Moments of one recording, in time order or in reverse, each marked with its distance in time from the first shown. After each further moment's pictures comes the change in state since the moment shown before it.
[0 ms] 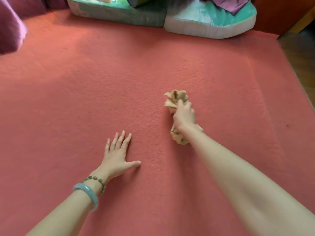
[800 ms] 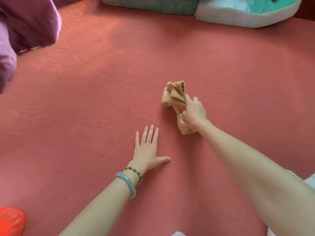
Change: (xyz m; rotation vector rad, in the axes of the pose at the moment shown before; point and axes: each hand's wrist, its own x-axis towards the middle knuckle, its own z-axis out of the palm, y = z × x) left_hand -0.020 -0.024 -0.024 0.138 -0.034 -0.002; right_hand -0.024 -0.091 0.019 -0.007 -0.147 -0.138
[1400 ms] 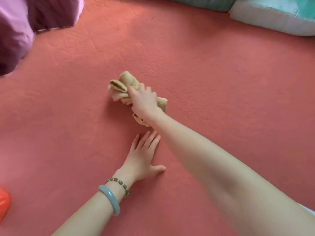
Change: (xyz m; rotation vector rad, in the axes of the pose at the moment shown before) left_hand 0.006 -0.010 0.006 -0.090 0.067 0.034; right_hand 0.030 -0.152 0.043 -0.148 -0.032 -0.559
